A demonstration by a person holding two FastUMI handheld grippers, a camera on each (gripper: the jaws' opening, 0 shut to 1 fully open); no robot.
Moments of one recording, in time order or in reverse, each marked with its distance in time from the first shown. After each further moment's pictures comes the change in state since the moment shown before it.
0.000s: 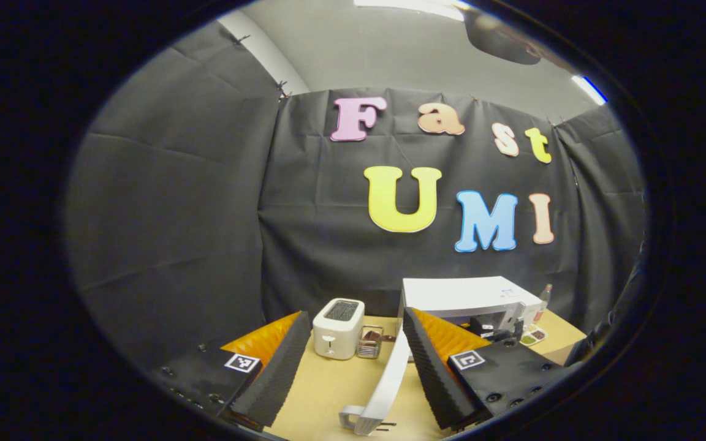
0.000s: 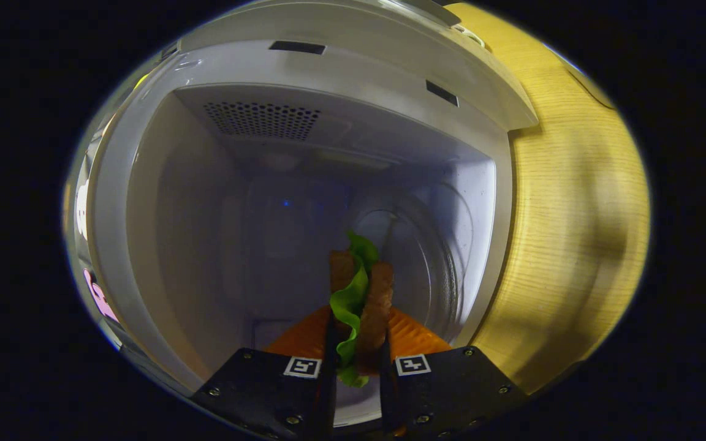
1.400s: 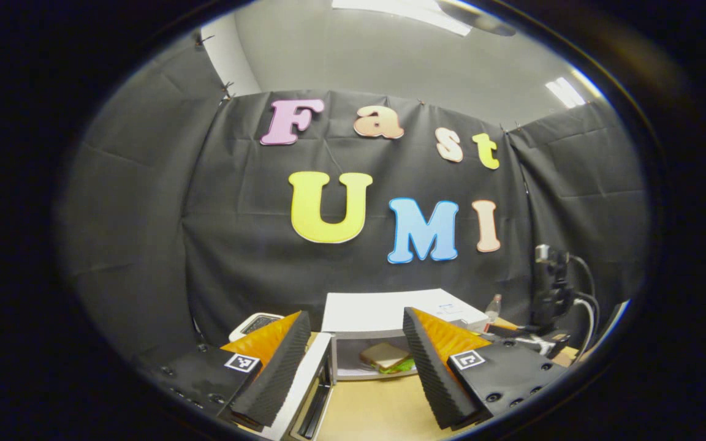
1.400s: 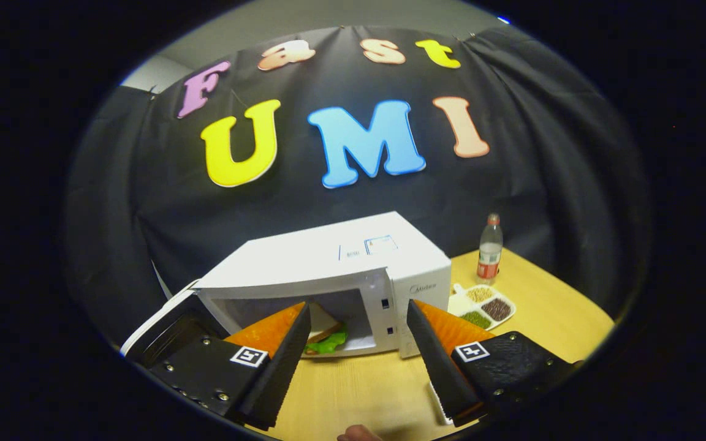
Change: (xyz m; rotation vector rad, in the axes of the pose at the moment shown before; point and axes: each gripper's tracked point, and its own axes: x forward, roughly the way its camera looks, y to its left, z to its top) left arm 0.053 -0.155 0.007 0.008 -0.069 -0.261; right arm -0.269 0.084 0.140 -1.305 -0.220 0.125
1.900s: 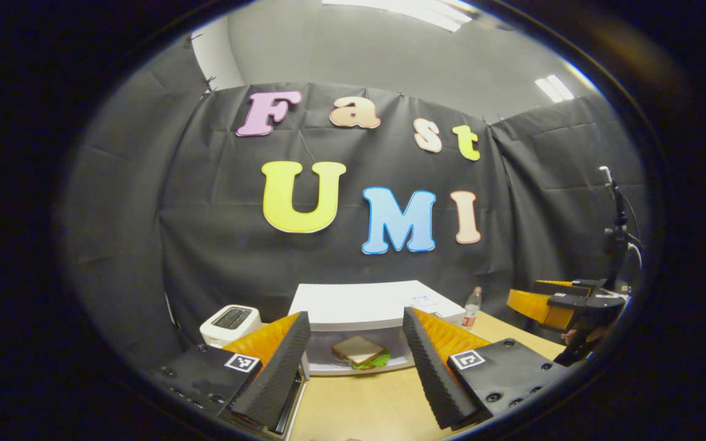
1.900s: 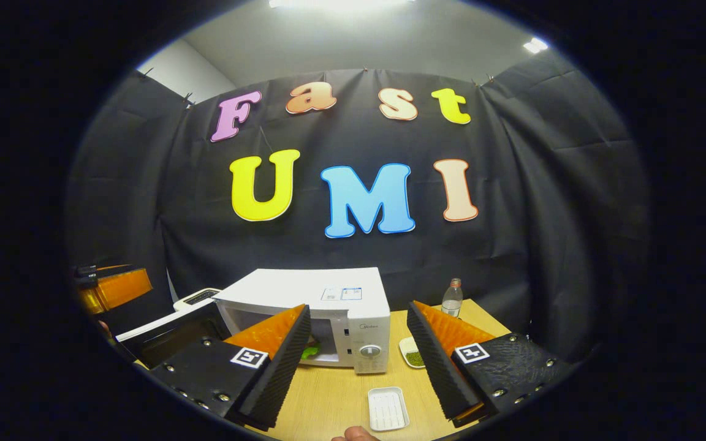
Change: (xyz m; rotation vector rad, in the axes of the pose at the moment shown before) left arm 0.009 -0.056 -0.022 0.010 0.027 -0.076; right arm -0.103 -0.052 0.059 -0.094 -0.124 0.009
